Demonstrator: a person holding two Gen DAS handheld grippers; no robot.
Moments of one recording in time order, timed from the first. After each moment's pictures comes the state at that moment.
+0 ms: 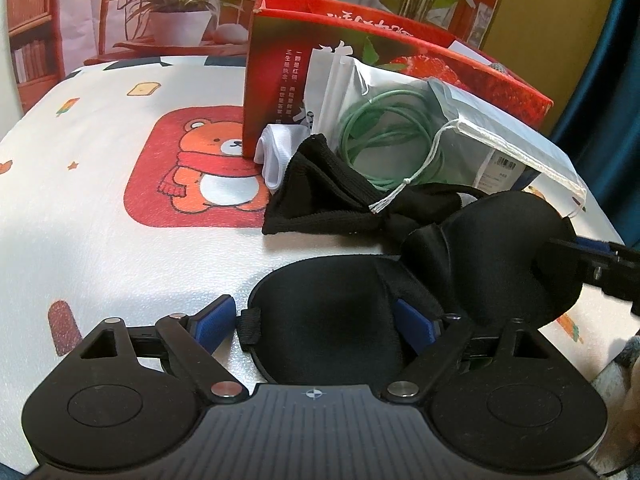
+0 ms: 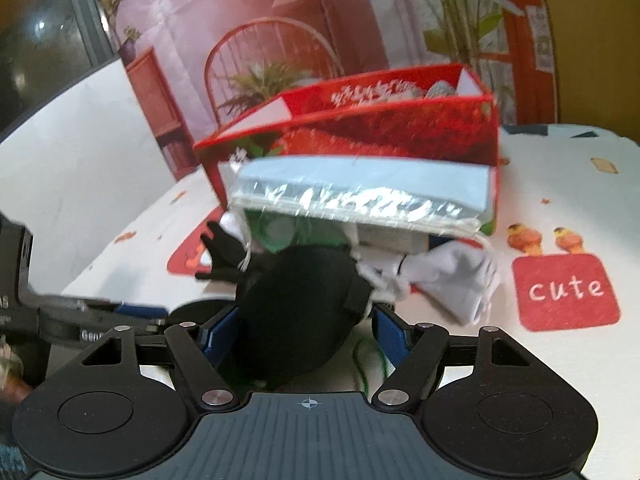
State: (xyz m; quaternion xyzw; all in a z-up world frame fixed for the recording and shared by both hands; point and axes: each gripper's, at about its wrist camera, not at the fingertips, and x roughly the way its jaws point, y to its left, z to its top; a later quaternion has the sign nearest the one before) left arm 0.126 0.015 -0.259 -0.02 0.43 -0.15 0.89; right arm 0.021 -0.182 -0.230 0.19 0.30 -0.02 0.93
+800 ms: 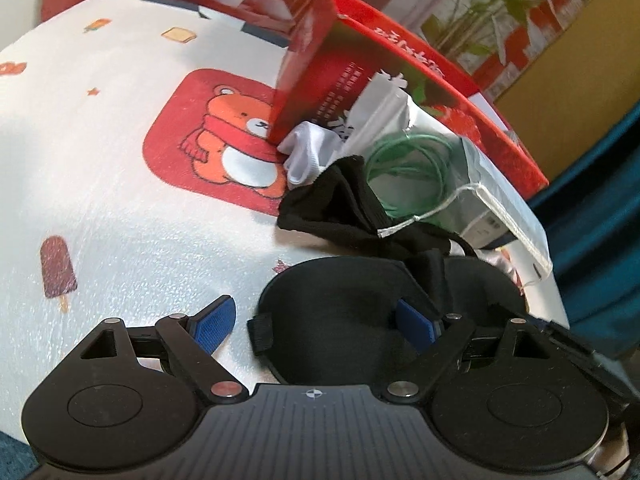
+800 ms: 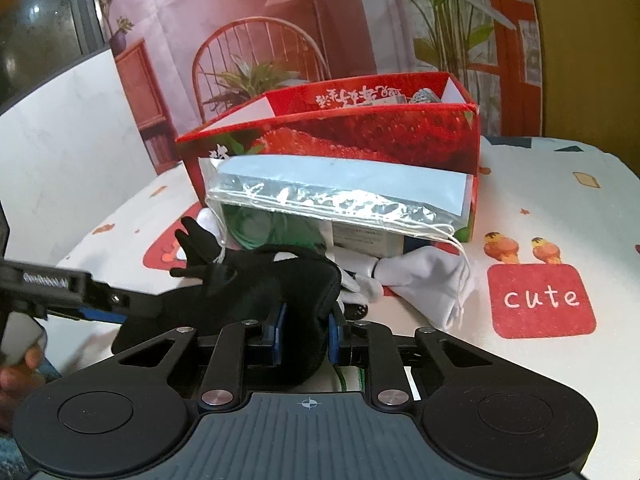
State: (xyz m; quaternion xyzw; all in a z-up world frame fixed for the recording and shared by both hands) left arm 0.130 0.055 -0.260 -0.19 0.46 -0.16 0.85; right arm 0.023 -0.178 -0.237 0.16 0.32 -0.05 0.93
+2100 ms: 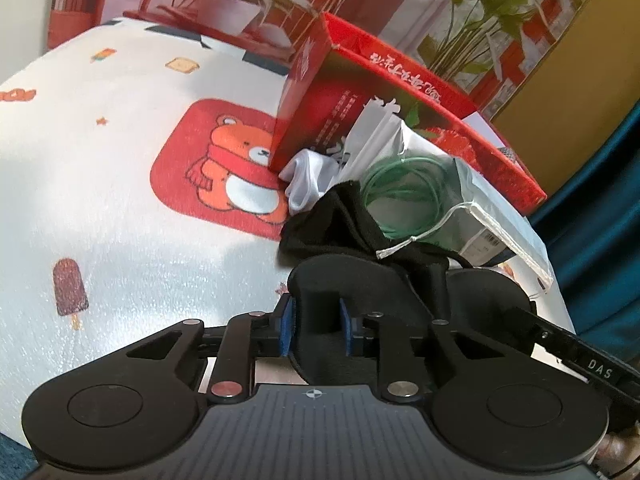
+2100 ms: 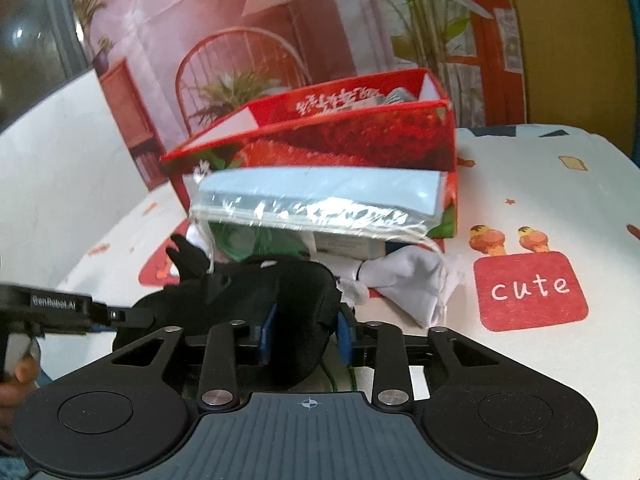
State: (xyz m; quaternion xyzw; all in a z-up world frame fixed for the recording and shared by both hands) left arm 0.125 0.054 -0.254 -0.16 0.42 -0.14 0.88; right arm 0.013 -0.198 -0.232 0.20 0.30 -0.06 0.93
